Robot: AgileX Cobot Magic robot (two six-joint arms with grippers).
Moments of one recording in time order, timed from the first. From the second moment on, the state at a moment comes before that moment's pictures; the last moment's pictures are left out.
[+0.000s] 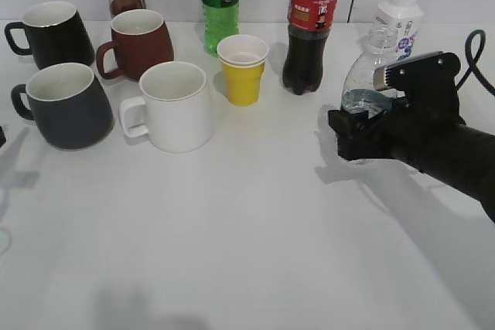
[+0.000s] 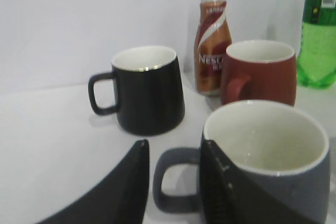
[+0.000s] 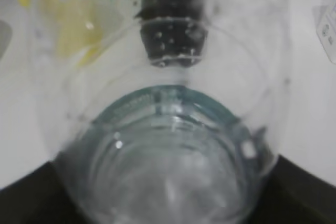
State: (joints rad) left arm 0.01 1.56 -0.20 0.16 -1.21 0.01; right arm 0.39 1.78 -0.51 -0.05 -0.84 0.04
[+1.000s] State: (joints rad) left arm -0.18 0.42 -0.61 0.24 0.49 -0.25; right arm 0.44 0.74 -0.64 -0.17 0.23 0.04
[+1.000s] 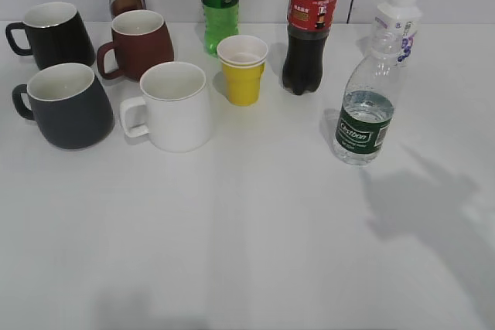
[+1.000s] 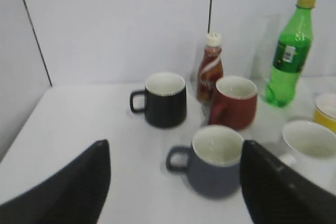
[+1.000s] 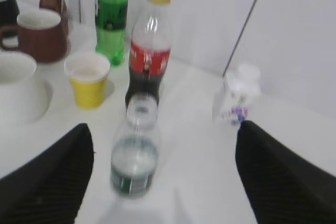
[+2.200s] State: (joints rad) left arm -0.22 0.05 -0.53 0.02 1.07 -0.09; right arm 0.46 0.12 -0.50 -0.05 1.04 0.03
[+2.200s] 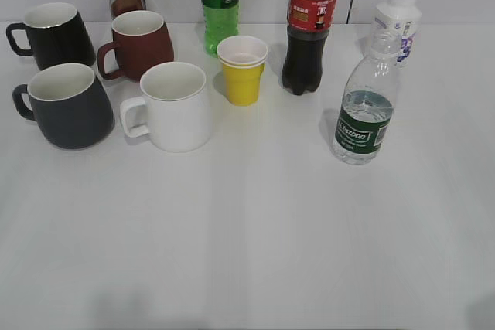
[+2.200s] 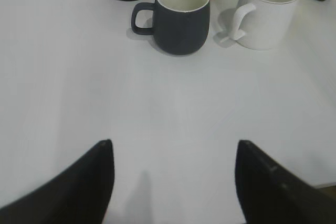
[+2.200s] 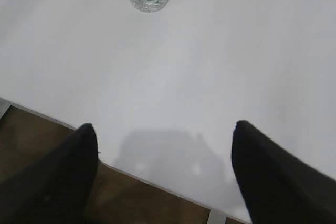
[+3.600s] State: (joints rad) left arm -0.02 -0.01 -0.53 0.02 1.06 -0.08; right arm 0.14 -0.01 -0.50 -0.05 1.04 0.03
